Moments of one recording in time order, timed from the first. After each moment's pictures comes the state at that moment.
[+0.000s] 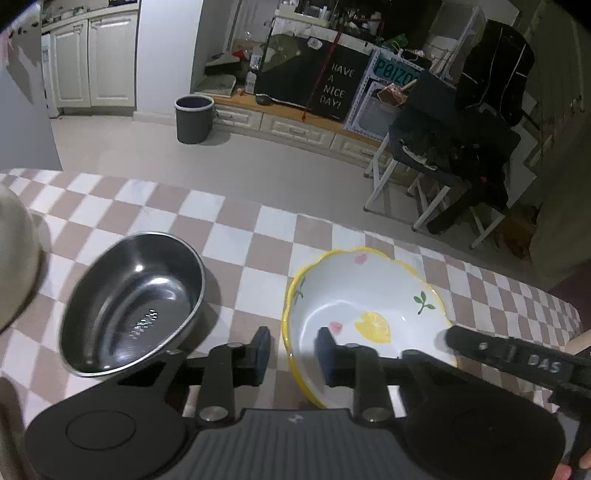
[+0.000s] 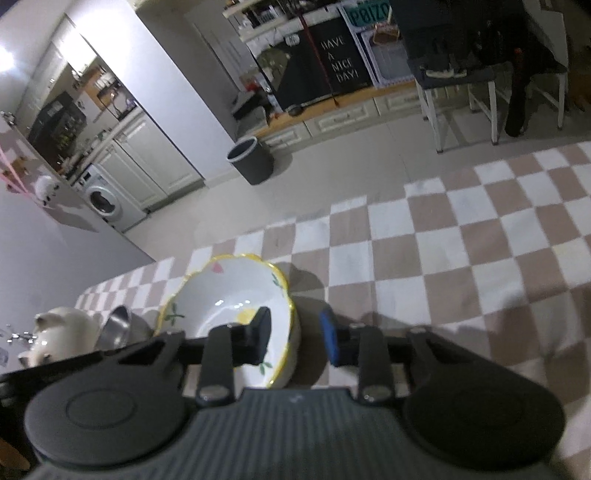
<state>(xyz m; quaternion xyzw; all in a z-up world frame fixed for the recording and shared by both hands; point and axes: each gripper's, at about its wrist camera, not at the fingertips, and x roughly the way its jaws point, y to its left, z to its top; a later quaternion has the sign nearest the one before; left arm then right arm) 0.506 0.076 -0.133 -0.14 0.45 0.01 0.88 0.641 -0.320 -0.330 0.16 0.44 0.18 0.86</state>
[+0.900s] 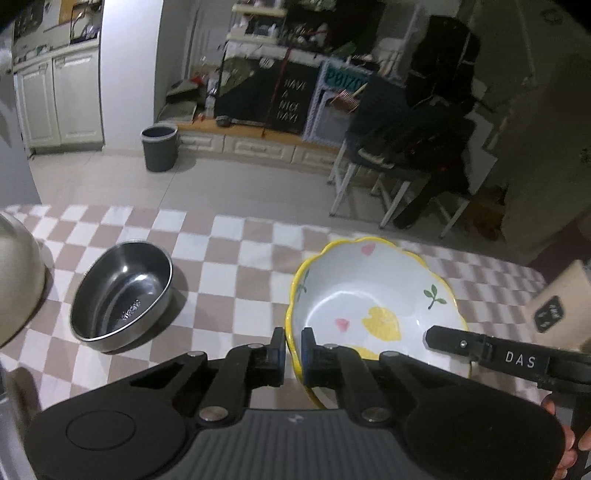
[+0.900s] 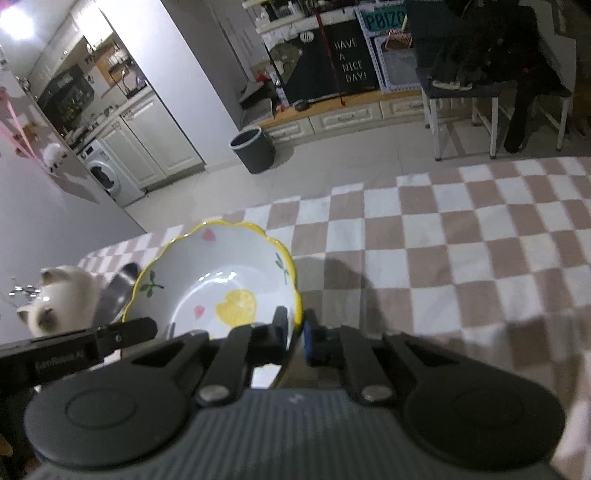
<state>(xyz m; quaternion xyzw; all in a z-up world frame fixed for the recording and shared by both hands) 0.432 0.036 -0.077 -0.10 0.42 -0.05 0.90 0.579 -0.346 -0.290 0.12 0.43 0.19 0.87</state>
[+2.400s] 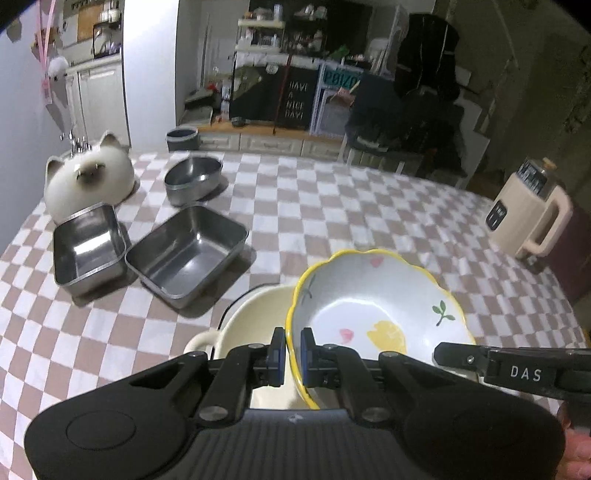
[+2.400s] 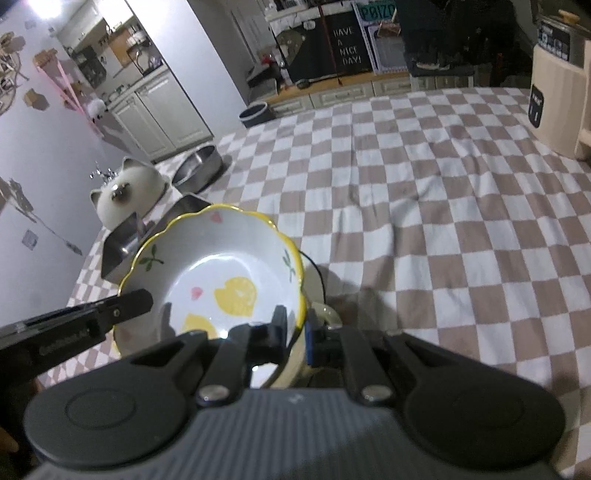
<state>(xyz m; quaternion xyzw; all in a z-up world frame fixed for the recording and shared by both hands) 0.176 0.013 -0.060 -0.06 0.42 -0.02 0.90 0.345 -0.366 -0.287 0.10 0.47 0.18 0.86</state>
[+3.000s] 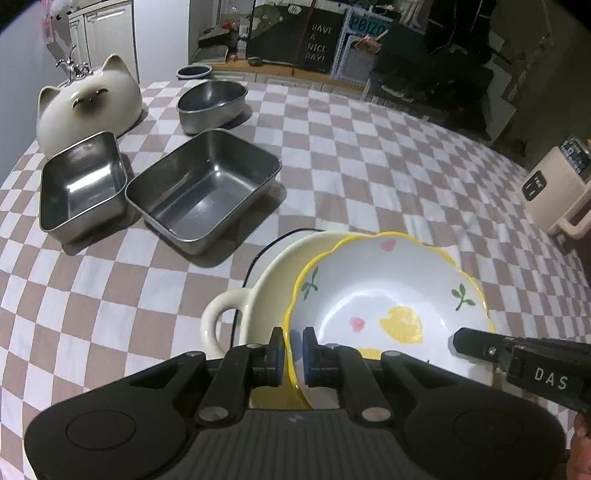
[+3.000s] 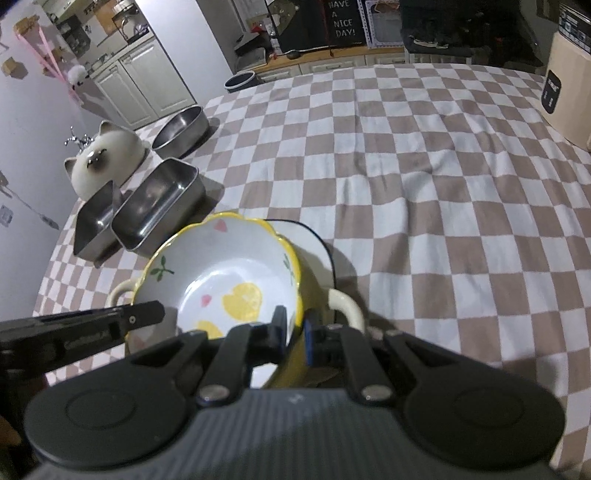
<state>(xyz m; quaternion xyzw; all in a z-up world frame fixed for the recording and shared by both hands) 0.209 0.038 -0.108 -0.08 0.51 0.00 0.86 0.358 -0.329 -0.310 0.06 0.51 0.17 0.84</state>
